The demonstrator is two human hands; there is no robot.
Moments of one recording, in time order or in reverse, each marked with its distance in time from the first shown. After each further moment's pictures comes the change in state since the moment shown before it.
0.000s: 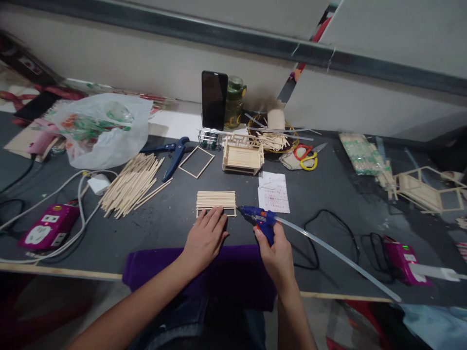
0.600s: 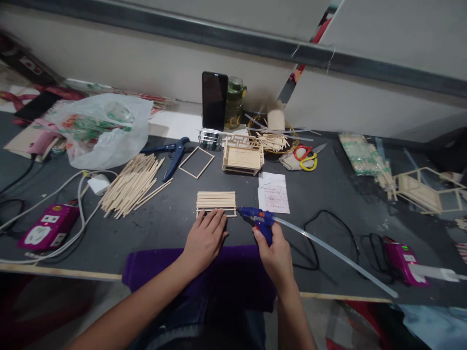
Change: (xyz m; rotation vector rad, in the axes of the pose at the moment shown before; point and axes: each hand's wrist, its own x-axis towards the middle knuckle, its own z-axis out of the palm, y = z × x) left_hand -0.001 0.000 0.004 0.025 0.032 0.019; right_hand 0.001 0.001 0.001 -0.002 -0.045 0.014
